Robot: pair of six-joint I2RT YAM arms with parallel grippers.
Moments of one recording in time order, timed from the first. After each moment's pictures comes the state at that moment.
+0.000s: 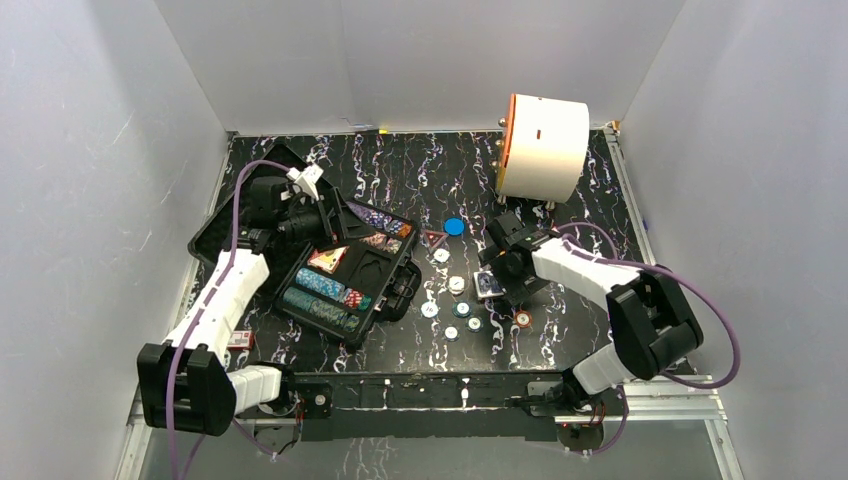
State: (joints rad) left arm -0.13 1.20 0.93 -0.40 0.74 -0.54; right arm 0.57 1.46 0.85 -0.65 0.21 1.52
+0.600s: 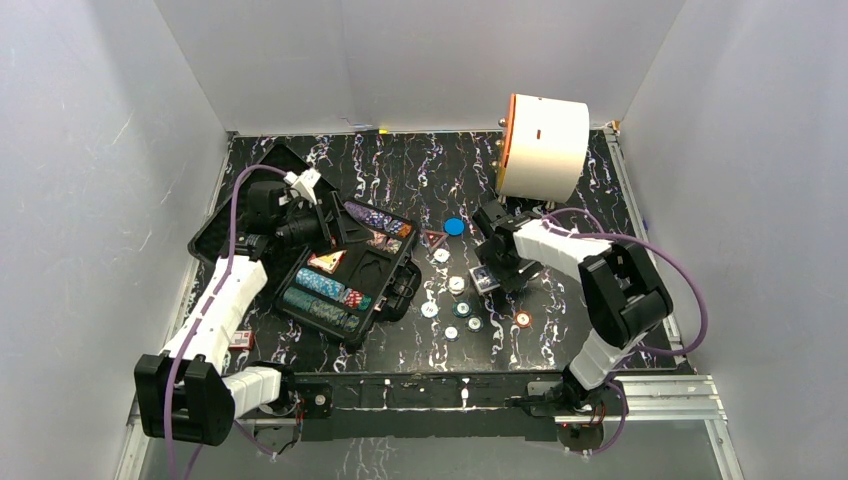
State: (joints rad) left arm -0.13 1.15 0.90 -0.40 0.73 -0.55; right arm 0.57 1.66 1.01 -0.73 0.30 1.52
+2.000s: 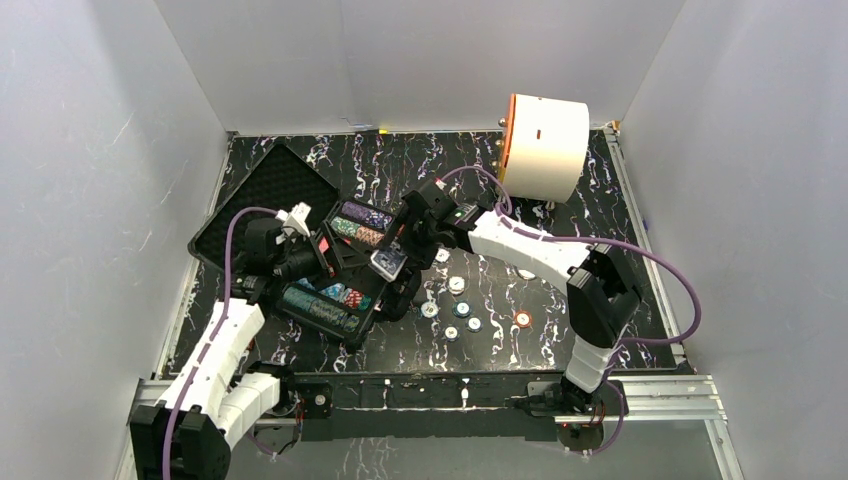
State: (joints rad) left arm -0.14 0.91 0.65 -0.40 0.67 -0.73; right arm 0.89 1.75 1.43 -0.59 -0.06 1.27
